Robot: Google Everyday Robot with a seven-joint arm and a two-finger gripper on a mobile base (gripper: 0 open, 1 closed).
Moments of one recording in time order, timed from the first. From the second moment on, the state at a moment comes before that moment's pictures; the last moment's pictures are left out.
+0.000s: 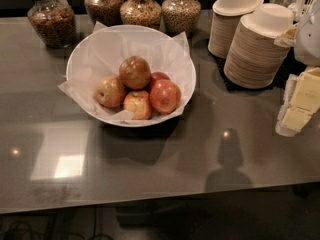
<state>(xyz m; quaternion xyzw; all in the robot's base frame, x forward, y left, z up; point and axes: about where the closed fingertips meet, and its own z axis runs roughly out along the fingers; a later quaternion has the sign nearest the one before) 0.438 -0.217 0.976 -0.60 0.78 -0.03 0.16</state>
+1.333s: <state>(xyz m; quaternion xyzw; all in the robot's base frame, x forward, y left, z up) 0.479 -0.174 0.976 -0.65 0.72 -0.03 0.24</state>
